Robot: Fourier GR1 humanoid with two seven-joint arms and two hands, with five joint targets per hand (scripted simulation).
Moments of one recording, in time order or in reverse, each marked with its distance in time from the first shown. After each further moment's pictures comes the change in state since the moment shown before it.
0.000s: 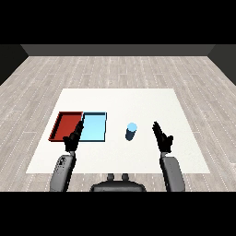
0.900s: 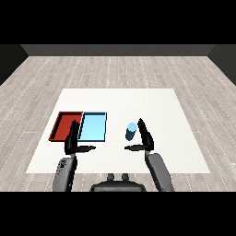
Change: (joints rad) left arm 0.041 -0.081 0.061 -0.012 0.025 0.001 -0.353; right arm -0.086 0.081 0.206 0.123 -0.062 -0.118 -0.331
